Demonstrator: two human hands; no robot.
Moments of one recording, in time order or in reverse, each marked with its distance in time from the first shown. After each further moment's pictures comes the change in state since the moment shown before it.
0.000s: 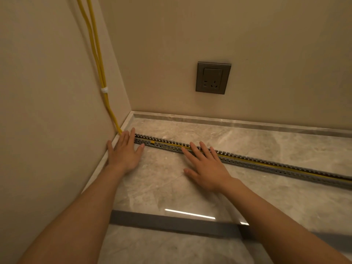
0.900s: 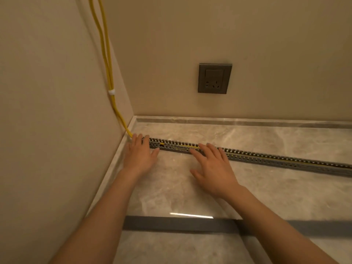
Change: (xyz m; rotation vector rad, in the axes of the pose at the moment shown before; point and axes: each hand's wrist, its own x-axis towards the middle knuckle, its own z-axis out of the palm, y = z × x) left_hand -0.010 0.021 -0.016 -0.077 0.087 0.170; right_hand -0.015 -0.039 -0.010 0.039 0.228 0.175
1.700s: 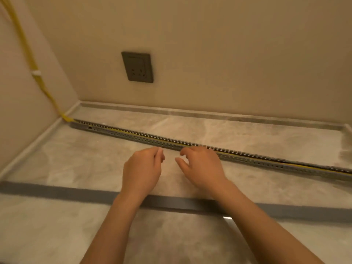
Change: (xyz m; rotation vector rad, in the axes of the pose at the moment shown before) left_hand -0.132 0.290 0.032 -0.290 0.262 -0.007; right_hand -0.098 0.193 -0.077 0.044 0.056 -0.082
